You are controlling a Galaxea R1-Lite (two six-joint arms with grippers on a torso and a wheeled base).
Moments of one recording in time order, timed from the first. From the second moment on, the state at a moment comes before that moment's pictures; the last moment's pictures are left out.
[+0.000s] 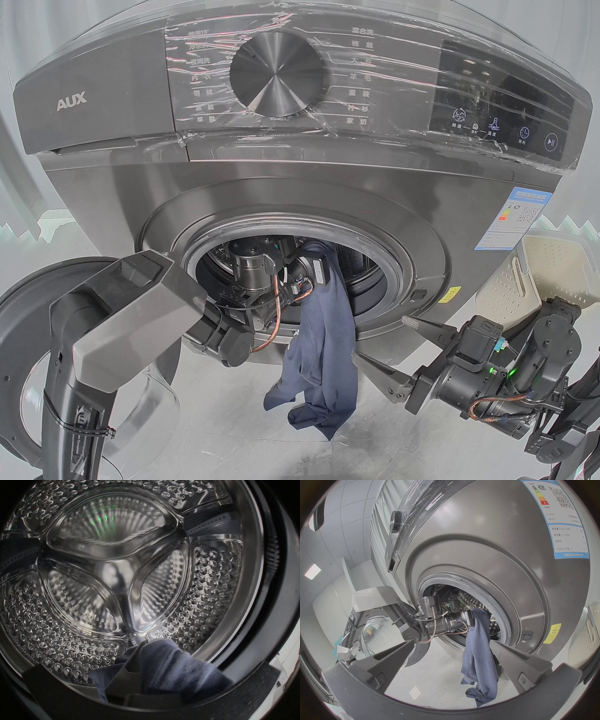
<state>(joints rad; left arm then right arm) -0.58 2.41 -1.33 -1.15 0.02 -0.18 0.83 1.74 -0.23 -1.48 -0.11 0.16</state>
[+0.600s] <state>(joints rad) -0.50 2.63 -1.92 -0.94 0.16 -0.19 0.84 1.75 -0.23 -1.48 -0.11 0.17</state>
